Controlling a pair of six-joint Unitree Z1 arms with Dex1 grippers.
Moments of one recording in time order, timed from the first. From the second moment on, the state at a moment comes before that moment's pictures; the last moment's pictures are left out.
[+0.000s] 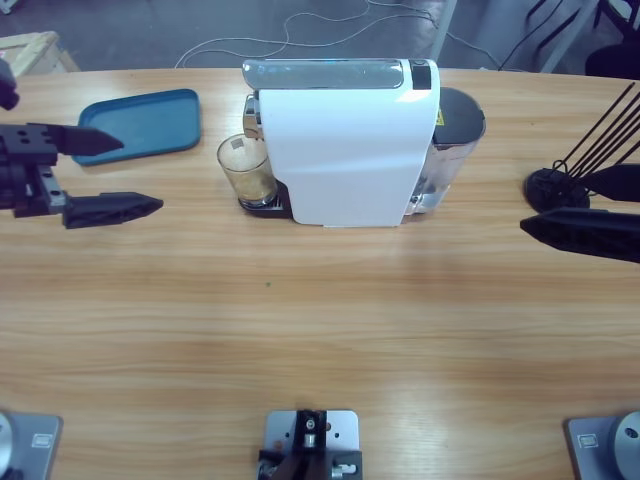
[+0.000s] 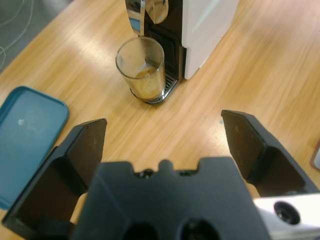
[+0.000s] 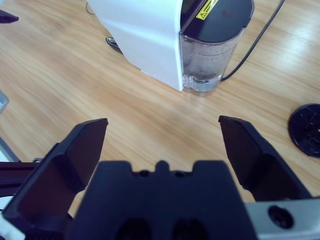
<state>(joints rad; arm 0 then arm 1) -0.59 1.25 -0.70 0.10 -0.28 0.33 0.74 1.07 -0.83 0.44 0.01 0.22</state>
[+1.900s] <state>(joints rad) -0.44 1.86 -0.87 -0.17 -0.65 0.71 0.74 1.07 -0.94 0.75 0.08 0.06</state>
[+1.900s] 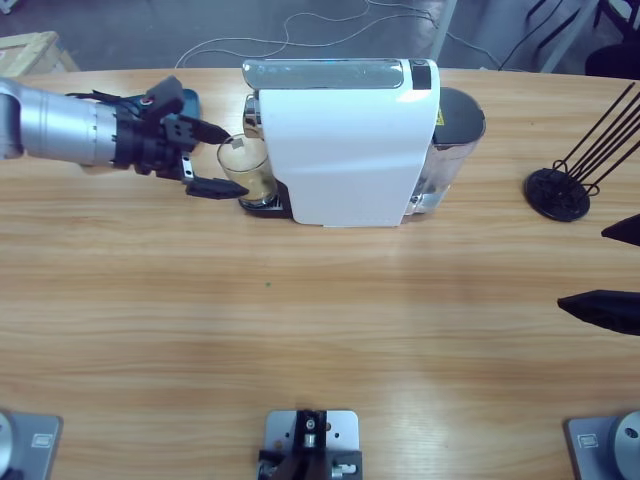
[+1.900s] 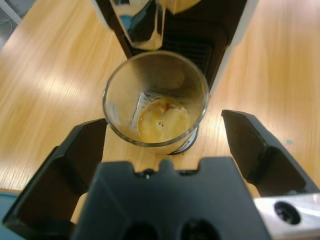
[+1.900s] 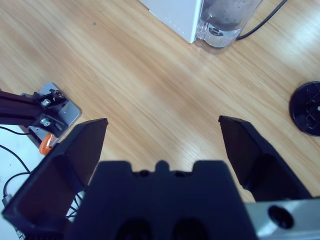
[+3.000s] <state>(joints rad) -0.46 1.92 -0.96 -0.17 -0.63 0.71 0.74 1.07 -0.94 0.75 0.08 0.05</state>
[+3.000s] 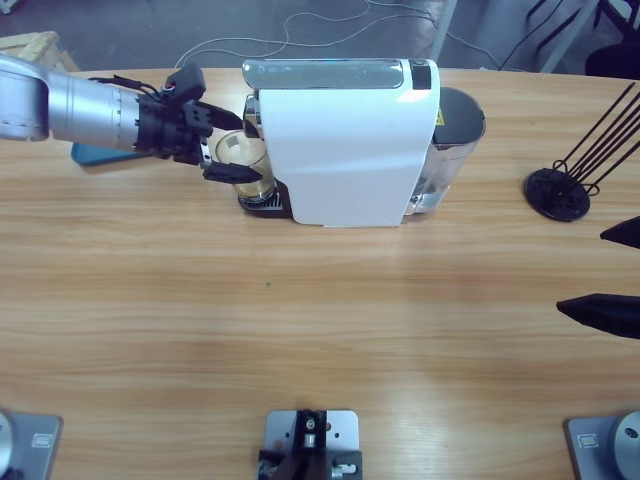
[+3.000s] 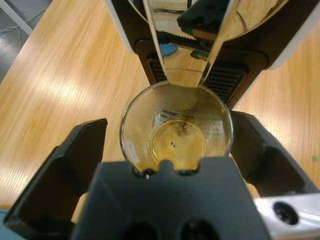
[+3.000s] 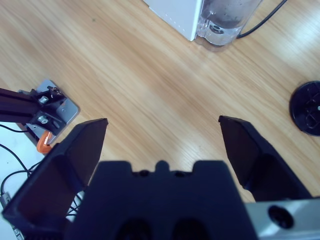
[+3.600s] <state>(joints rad) -0.45 1.89 -0.92 -0.17 -0.64 0.71 0.74 1.07 -0.94 0.75 0.08 0.05</state>
